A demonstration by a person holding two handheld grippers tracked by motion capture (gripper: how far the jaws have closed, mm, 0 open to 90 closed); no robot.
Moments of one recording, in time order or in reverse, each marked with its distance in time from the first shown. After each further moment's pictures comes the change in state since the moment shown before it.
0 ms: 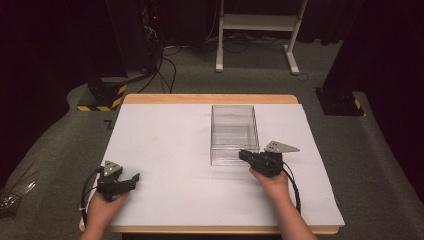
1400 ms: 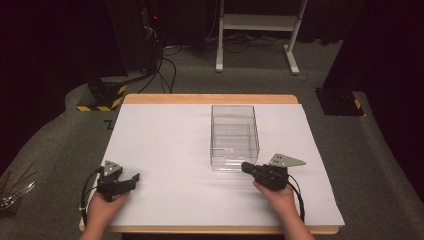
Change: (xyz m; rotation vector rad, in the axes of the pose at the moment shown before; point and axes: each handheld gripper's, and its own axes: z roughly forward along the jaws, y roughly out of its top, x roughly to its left) left arm 0.000 0.000 0.000 0.001 -0.001 -0.001; right arm 0.024 -0.019 -0.028 0.002 0.046 -0.031
